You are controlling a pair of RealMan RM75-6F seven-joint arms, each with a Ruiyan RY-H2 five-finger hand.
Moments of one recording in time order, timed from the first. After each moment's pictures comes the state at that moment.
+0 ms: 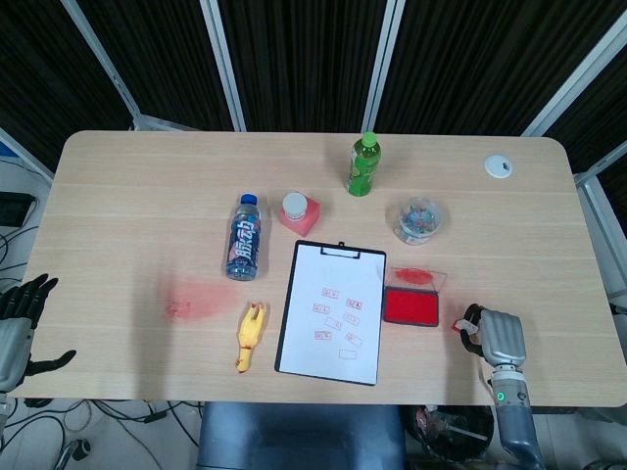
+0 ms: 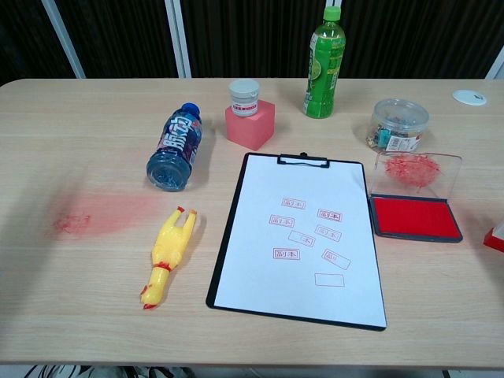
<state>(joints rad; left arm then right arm) -0.08 -1.04 -0.02 -1.79 1.41 1.41 0.07 0.22 -1.60 0.13 -1.34 -1.17 1.23 -0.26</state>
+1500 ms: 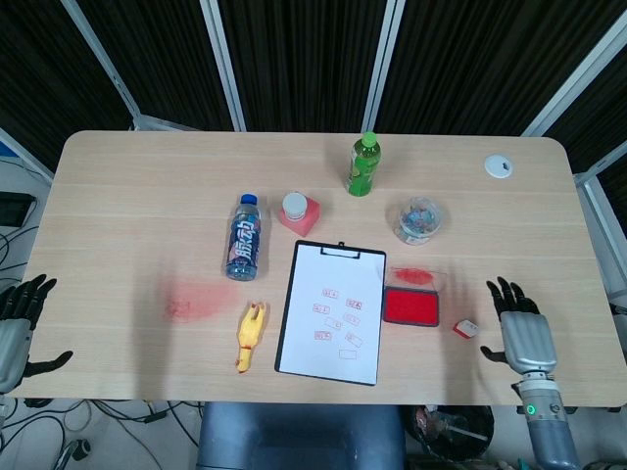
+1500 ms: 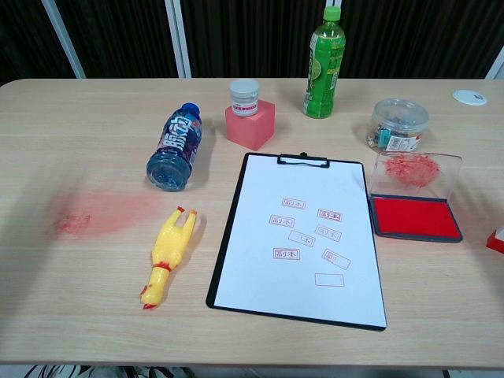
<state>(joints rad) -0.08 -1.04 -0.01 -1.79 1.42 1.41 0.12 0.19 -1.25 0.10 -1.72 -1.23 1.32 -0.42</state>
